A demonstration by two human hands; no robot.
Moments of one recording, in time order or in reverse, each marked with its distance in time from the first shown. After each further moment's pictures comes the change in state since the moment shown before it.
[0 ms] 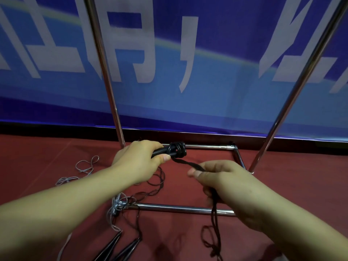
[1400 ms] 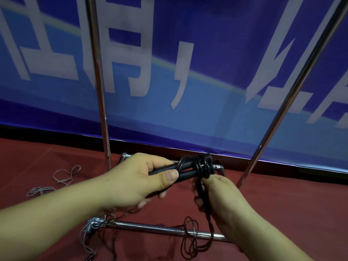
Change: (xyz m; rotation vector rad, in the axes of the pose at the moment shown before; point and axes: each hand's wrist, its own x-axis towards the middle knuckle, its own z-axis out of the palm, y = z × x) left_hand -0.029 0.034 -0.029 -0.891 -0.374 0.324; right_hand 0.020 0.001 -0.014 0.283 0.191 0.028
